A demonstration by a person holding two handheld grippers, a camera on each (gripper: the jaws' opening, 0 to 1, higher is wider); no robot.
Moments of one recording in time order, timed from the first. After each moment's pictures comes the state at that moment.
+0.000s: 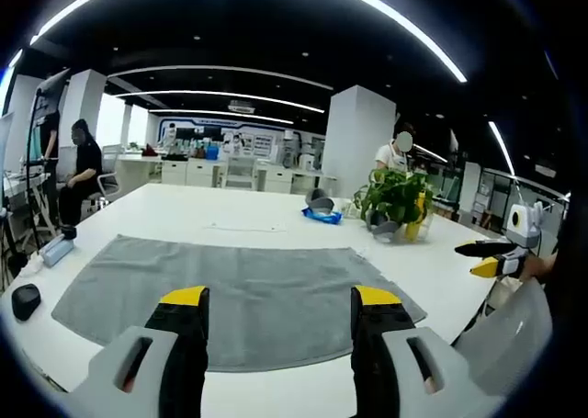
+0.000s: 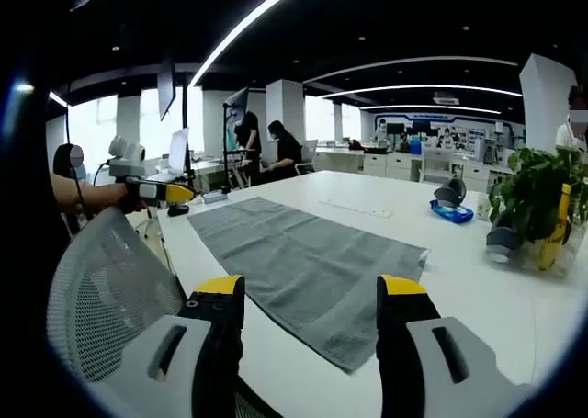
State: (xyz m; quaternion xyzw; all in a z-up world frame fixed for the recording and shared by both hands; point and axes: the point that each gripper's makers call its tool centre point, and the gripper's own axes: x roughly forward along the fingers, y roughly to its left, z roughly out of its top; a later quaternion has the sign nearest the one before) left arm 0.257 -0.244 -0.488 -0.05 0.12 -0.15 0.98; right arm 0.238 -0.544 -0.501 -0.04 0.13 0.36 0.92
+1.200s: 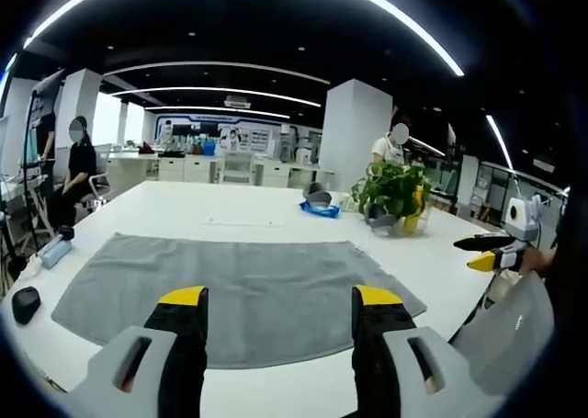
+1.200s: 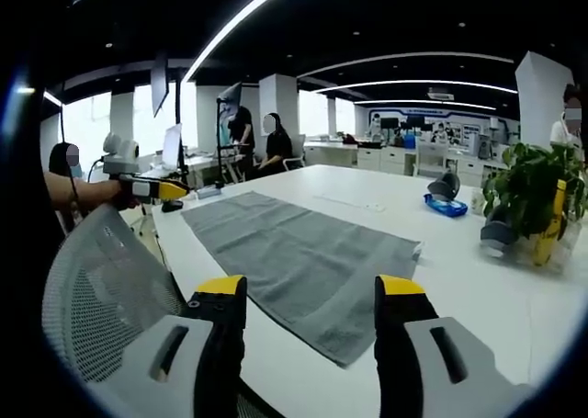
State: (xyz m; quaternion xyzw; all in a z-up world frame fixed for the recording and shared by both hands) left arm 0.258 -0.246 -0.495 -0.04 0.14 -0.16 0.98; right arm 0.241 -0.552 -0.507 -0.04 0.14 0.34 0.93
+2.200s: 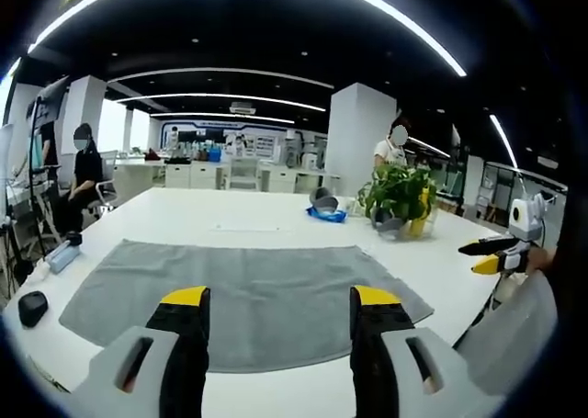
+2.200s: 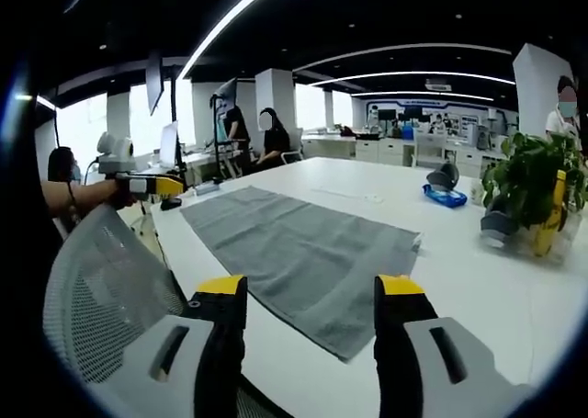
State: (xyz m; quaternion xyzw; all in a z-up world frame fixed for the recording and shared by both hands) left arm 0.258 -0.239 -0.488 -0.03 0.12 -0.14 0.98; right arm 0.241 -0.552 -0.514 -0.03 0.16 0.34 0.93
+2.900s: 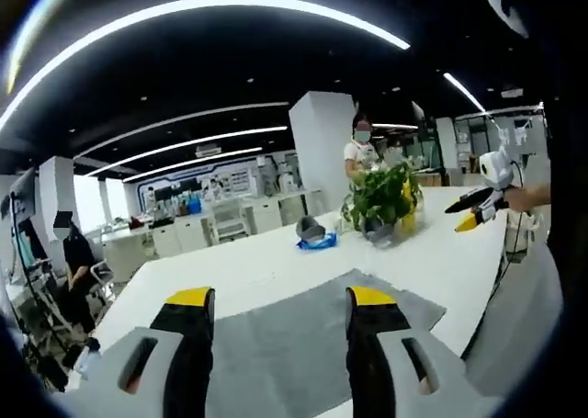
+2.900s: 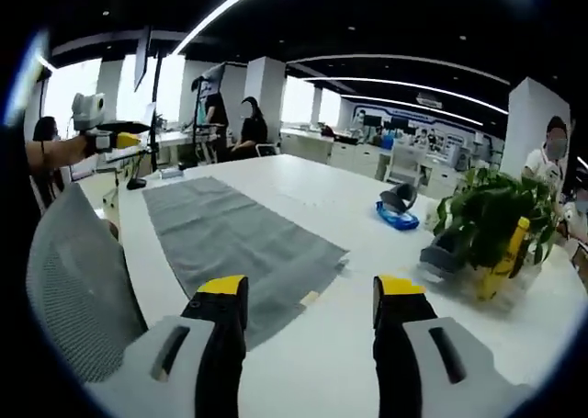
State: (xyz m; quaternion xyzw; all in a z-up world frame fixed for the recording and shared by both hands) left arm 0.284 -0.271 -0.376 0.12 0.01 -0.21 0.97; right arm 0.312 -0.663 -0.473 -0.12 0.14 0.29 0.94
